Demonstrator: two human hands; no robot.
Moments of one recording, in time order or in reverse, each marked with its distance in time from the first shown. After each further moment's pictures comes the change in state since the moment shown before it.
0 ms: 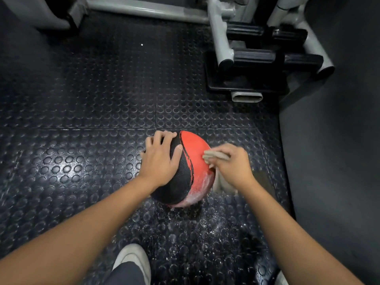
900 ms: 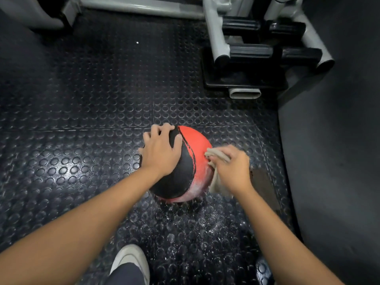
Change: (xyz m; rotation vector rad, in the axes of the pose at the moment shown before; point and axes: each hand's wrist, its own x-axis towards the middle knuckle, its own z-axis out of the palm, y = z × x) left_hand 0.020 0.020 0.005 -0.032 0.012 -0.154; right_hand -0.012 0.007 0.007 -0.017 0.198 0.047
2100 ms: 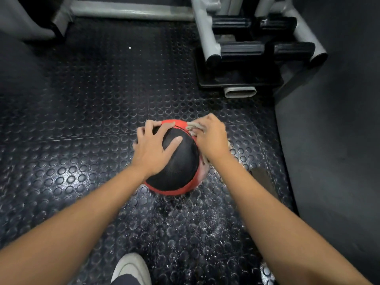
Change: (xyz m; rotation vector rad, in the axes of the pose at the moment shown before) left_hand 0.019 -0.012 -0.007 0.053 -0.039 0.202; right_hand 0.073 -0.026 0.031 -0.247 0.022 -0.170
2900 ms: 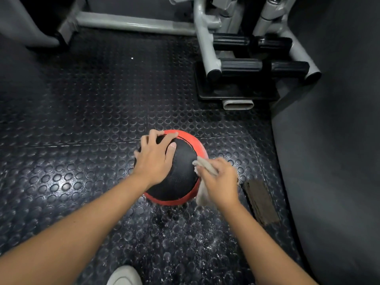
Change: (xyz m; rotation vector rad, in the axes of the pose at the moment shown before) left_hand 0.000 0.007 0.001 0.000 -0.012 -0.018; right_hand -0.080 0.008 -0.014 0.292 0.030 0.201
